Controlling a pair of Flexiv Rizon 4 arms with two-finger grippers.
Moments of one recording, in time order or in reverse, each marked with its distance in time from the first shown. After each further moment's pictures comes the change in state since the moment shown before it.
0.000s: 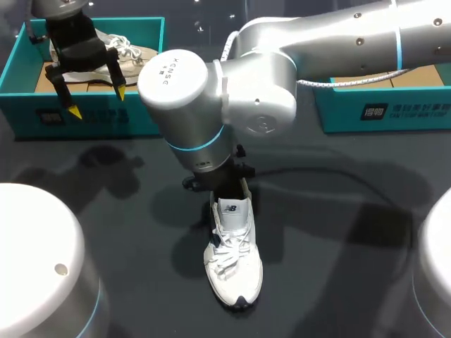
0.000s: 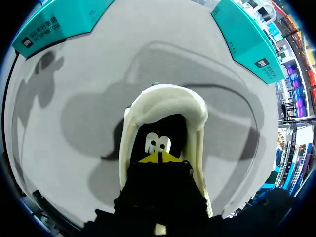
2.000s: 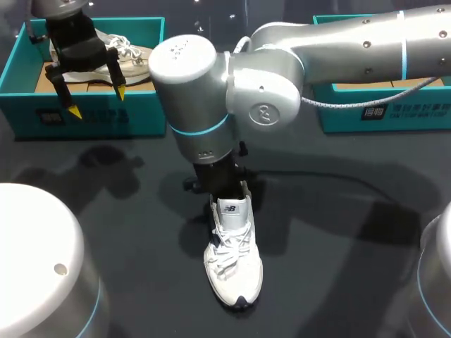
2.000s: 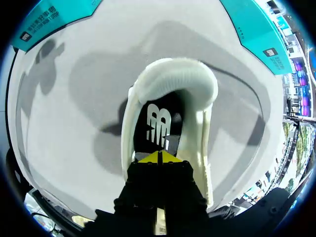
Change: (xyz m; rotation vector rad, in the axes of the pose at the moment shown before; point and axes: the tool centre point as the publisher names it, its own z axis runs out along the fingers) left arm 0.000 0.000 0.000 0.000 0.000 0.000; right arm 0.002 -0.018 -0.005 0.181 0.056 -0.014
